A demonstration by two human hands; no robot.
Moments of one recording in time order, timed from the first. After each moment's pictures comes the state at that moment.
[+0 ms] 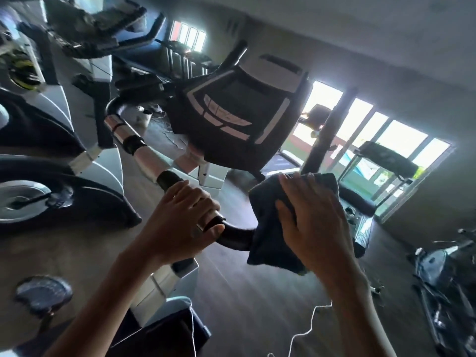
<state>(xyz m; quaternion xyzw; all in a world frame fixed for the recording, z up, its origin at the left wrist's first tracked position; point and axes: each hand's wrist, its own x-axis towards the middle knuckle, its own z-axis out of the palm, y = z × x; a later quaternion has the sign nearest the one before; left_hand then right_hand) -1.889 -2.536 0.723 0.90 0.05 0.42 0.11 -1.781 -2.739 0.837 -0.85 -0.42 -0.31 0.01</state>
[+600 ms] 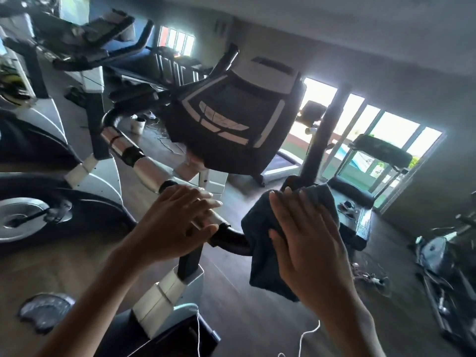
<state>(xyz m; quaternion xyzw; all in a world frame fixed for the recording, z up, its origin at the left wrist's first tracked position) -1.892 -2.502 0.727 0.91 -0.01 0.40 0.13 -1.812 -2.746 0.808 -0.84 -0.44 -0.32 0.02</state>
